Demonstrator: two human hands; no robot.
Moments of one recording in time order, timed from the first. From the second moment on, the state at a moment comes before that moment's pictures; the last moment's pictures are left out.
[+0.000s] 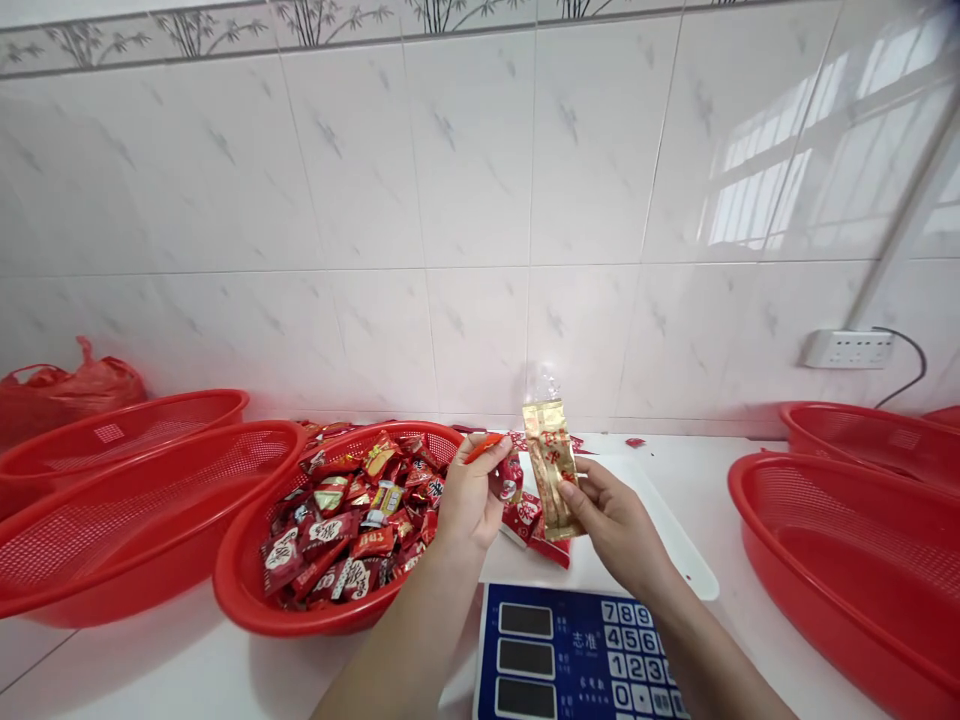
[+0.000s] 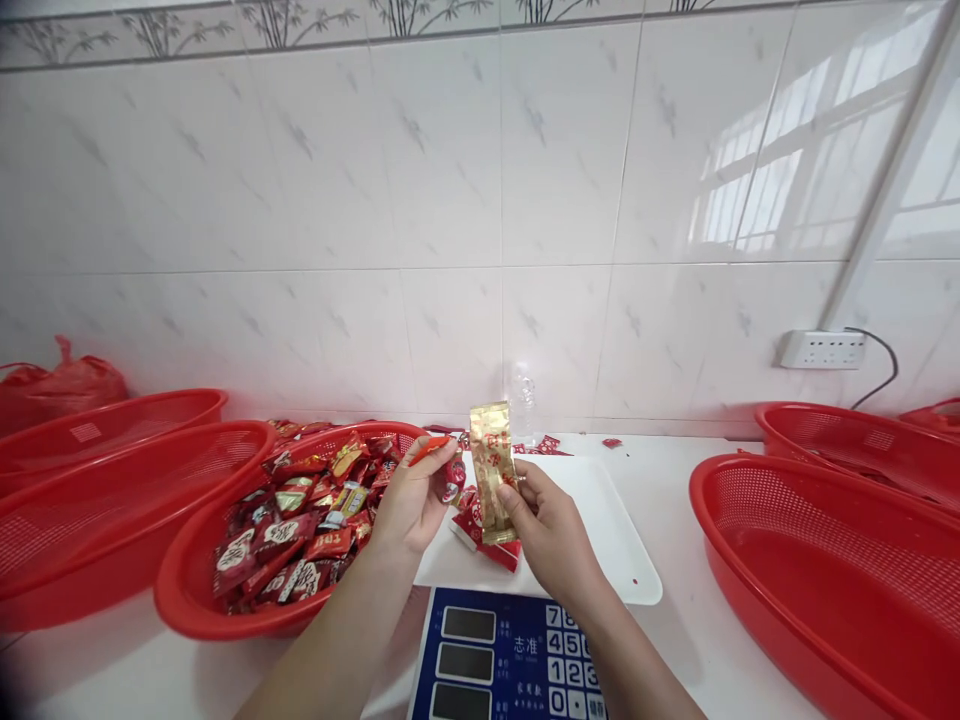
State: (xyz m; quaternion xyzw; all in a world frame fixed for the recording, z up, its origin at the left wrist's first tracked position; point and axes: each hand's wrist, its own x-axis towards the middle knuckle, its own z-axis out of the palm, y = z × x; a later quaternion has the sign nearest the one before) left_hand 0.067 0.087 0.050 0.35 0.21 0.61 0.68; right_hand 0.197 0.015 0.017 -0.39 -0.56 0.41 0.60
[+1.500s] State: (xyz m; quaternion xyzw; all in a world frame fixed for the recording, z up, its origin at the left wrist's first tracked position) left_hand 0.026 0.093 0.060 0.72 0.38 0.53 0.22; right_hand 0.244 0.029 0.009 -0.65 -0.61 0.06 0.45
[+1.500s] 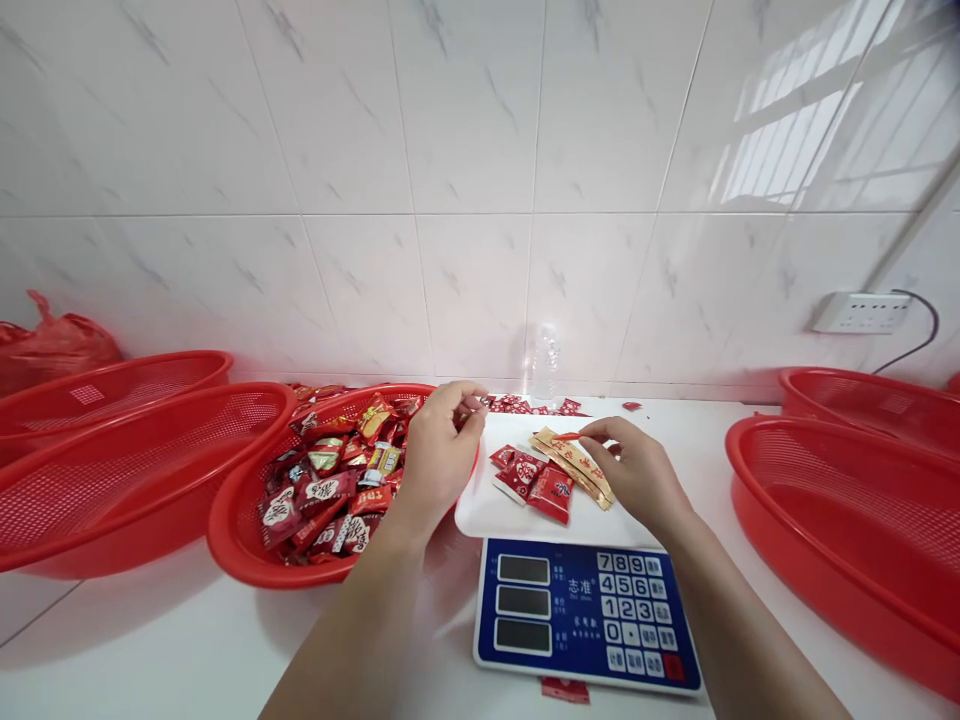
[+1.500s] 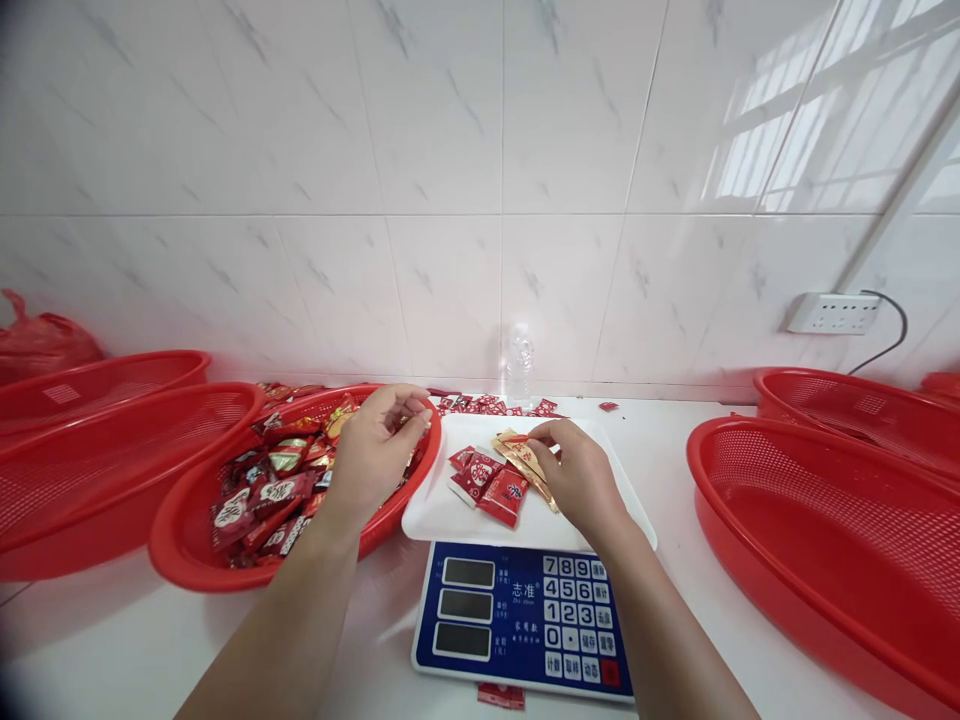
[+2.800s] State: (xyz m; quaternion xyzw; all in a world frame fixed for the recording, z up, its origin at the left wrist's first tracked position) left_hand 0.049 0.024 0.066 0.74 0.10 0.35 0.56; right_hand 0.194 -0.033 0.044 -0.39 -0.67 0.24 0.58
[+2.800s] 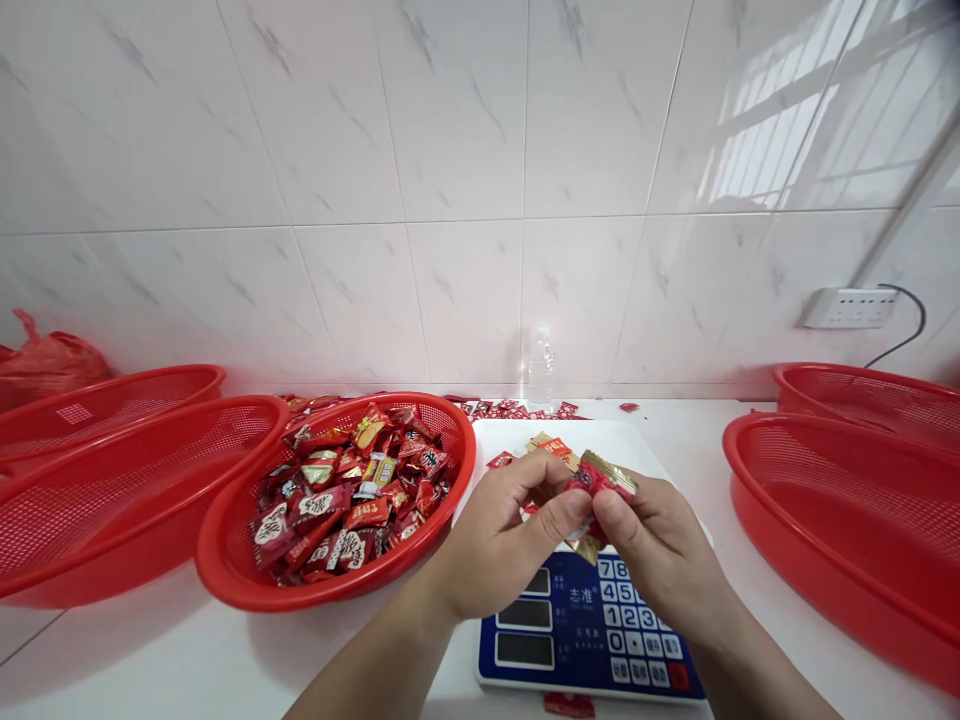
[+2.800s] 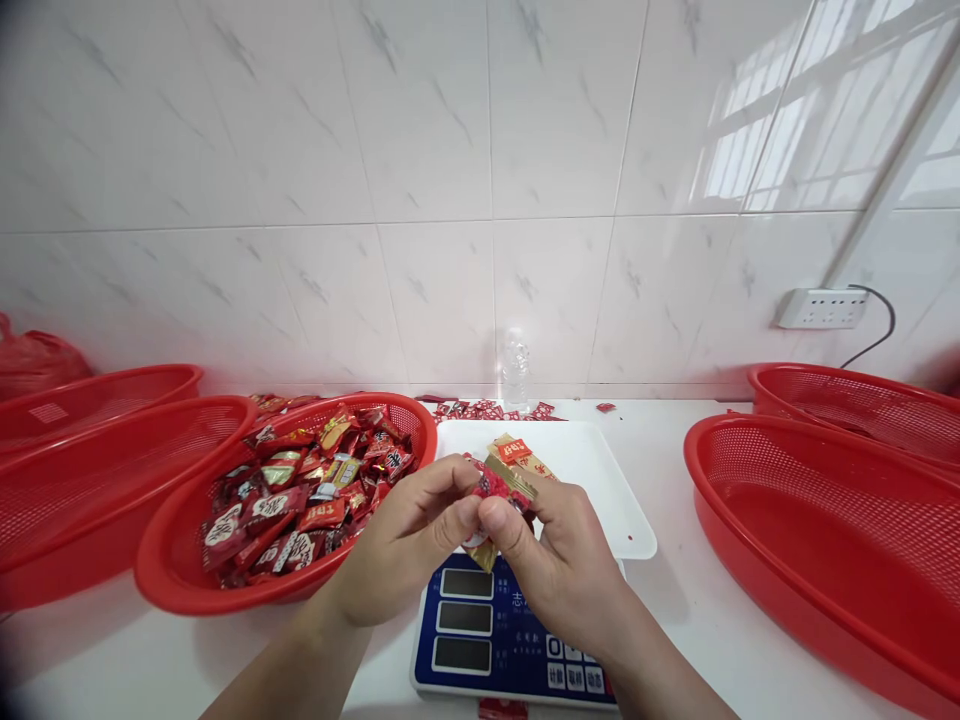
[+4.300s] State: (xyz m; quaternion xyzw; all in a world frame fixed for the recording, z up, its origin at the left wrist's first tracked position) left_hand 0.044 0.008 0.069 0.82 0.13 0.44 0.35; right_hand 0.198 -0.046 0.051 -0.38 -0.66 0.11 0.64
